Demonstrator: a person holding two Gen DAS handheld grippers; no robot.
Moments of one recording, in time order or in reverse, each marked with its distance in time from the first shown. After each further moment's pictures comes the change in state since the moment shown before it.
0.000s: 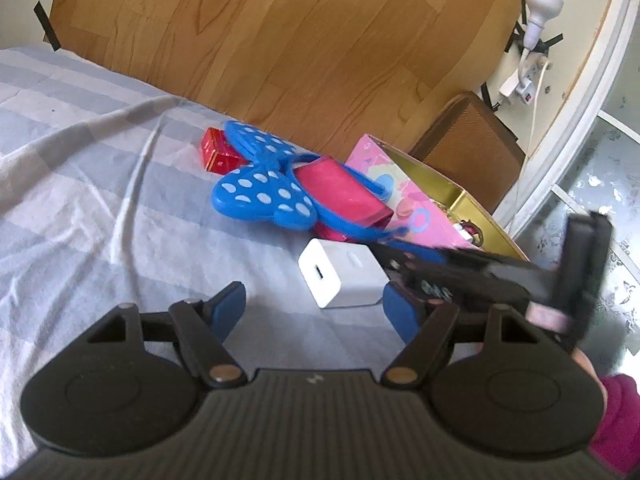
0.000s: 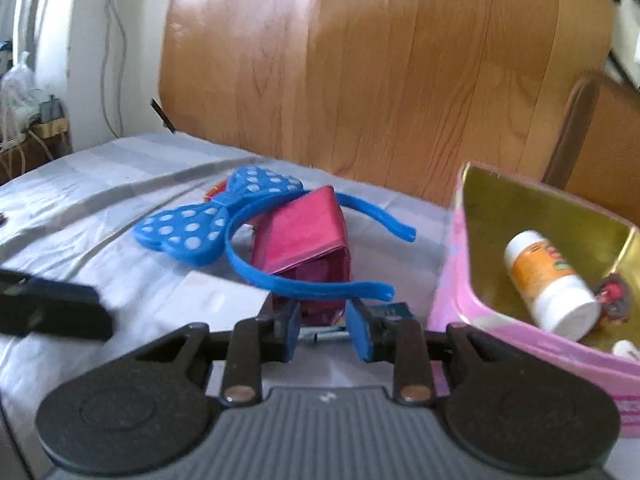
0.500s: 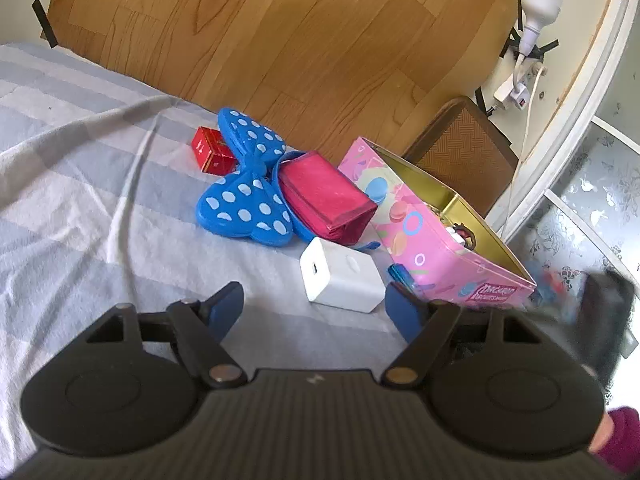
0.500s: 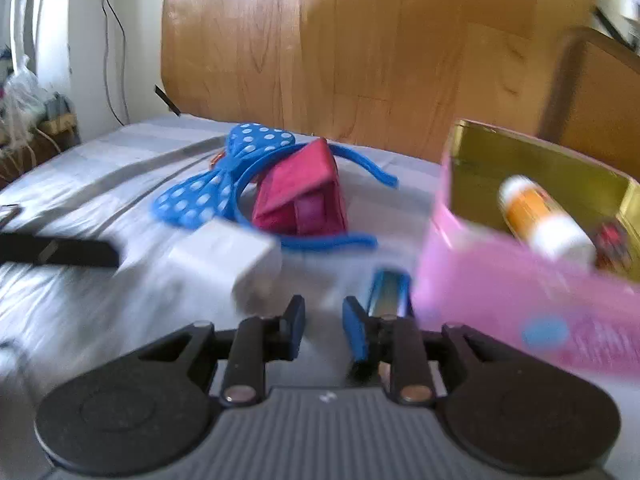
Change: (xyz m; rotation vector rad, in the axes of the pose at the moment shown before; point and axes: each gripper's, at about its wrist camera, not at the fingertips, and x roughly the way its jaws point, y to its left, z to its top) left arm 0.000 0.003 0.000 -0.011 -0.004 -0.024; right arm -0.038 -0.011 -0.039 0.057 0.059 0.053
